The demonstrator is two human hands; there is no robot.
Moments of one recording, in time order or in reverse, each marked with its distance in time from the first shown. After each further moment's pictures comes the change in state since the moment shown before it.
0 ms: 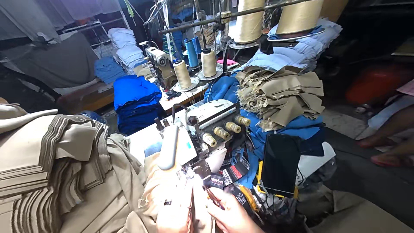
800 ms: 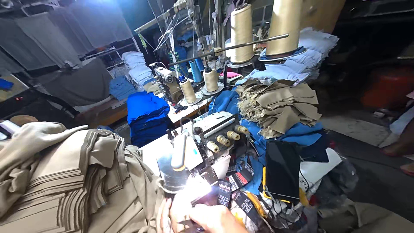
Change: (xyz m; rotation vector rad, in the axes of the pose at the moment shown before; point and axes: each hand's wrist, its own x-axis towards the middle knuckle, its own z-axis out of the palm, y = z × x) left_hand -0.040 -0.017 -0.021 -0.465 0.056 -0.468; right_hand 0.006 -0.011 0.041 -0.865 -0.078 -0.676
